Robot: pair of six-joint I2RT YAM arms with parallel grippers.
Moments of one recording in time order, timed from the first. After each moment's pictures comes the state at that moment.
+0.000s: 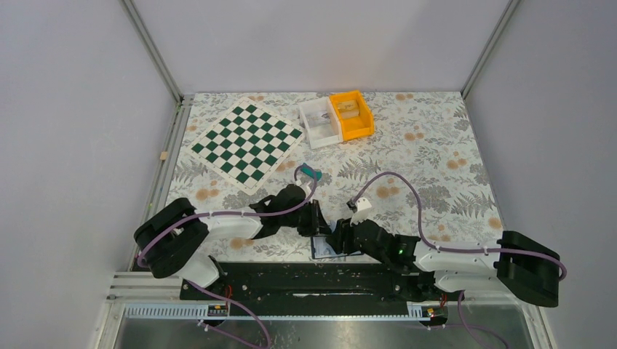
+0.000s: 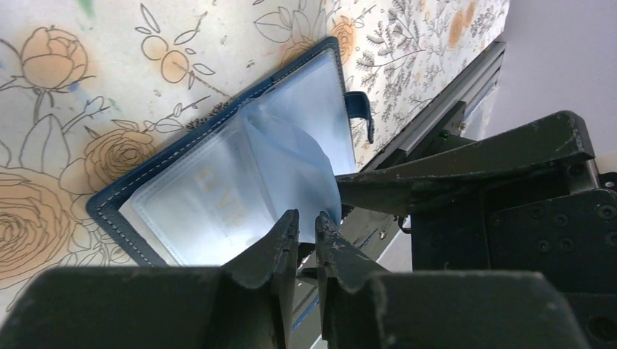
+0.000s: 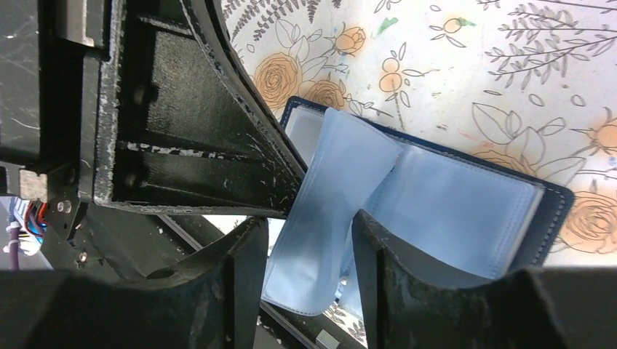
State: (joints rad) left arm -0.91 1.49 0.58 0.22 0.35 -1.02; right arm 1.17 1.10 0.27 0.25 0.28 0.75
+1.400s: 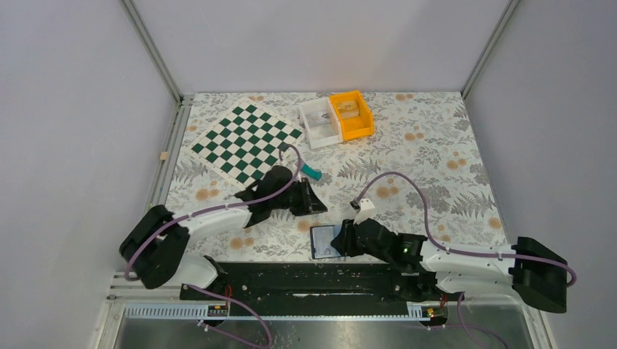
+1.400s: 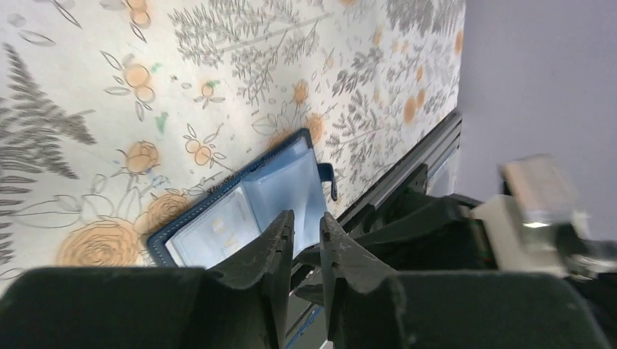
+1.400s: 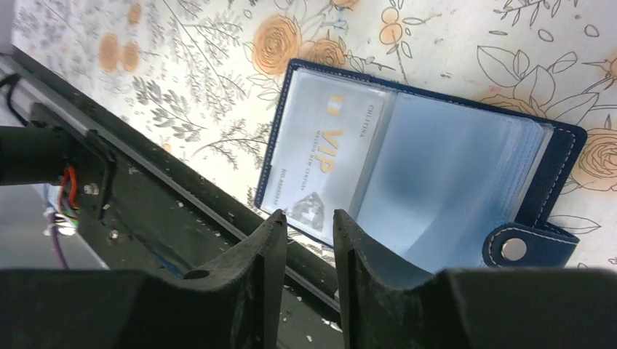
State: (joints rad) left arm -0.78 1.43 0.66 0.15 0.35 -0.98; right arm 1.17 0.96 0.32 0.01 0.24 0.87
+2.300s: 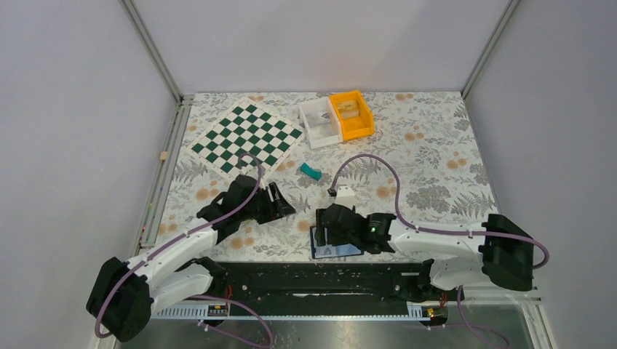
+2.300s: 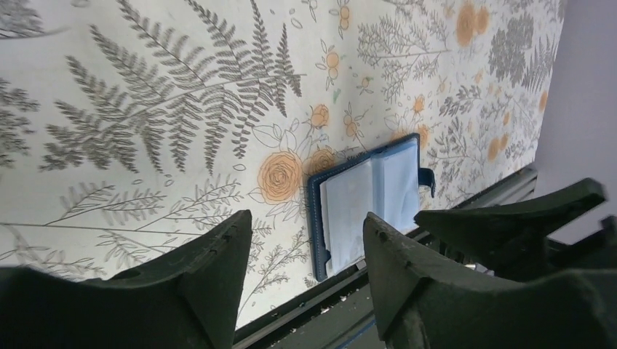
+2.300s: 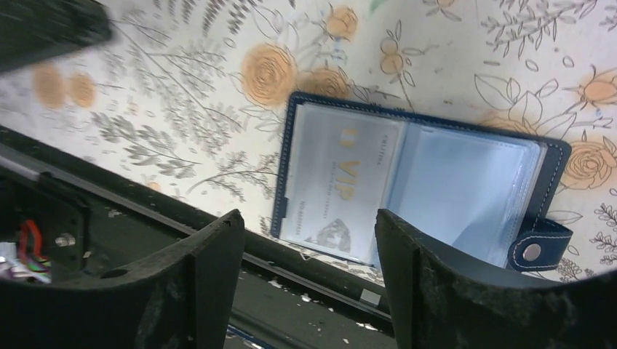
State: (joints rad) left arm -0.59 1.02 0.49 -0.20 0.22 -0.85; right arm 1.19 1.27 0.73 -0.34 0.33 0.92
